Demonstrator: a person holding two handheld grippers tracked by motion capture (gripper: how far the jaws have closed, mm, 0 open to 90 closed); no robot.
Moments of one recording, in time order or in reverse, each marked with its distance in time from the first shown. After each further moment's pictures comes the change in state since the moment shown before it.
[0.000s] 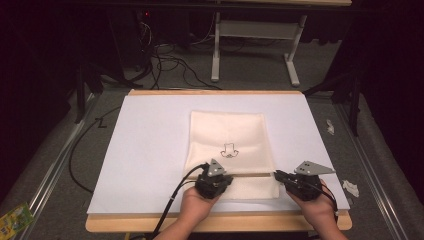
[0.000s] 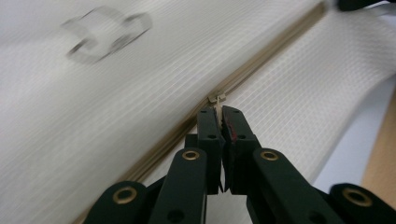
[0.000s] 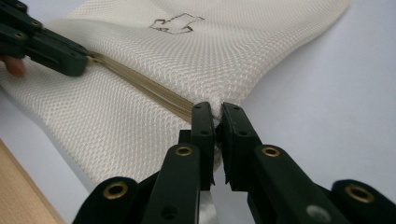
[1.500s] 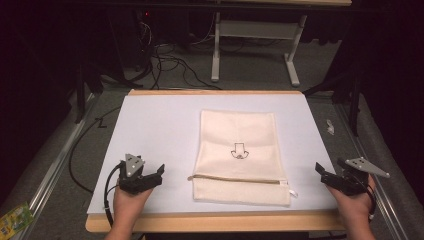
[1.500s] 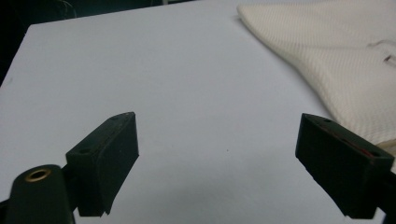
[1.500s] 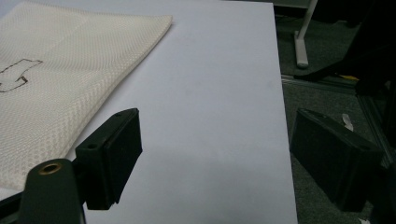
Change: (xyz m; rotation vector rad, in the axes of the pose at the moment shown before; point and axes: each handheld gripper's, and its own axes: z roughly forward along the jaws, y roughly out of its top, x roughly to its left) left arm 0.106 -0.055 -0.136 -0.231 0.481 -0.137; right arm -0.092 -0.036 -0.053 -0.132 -0.388 0.225
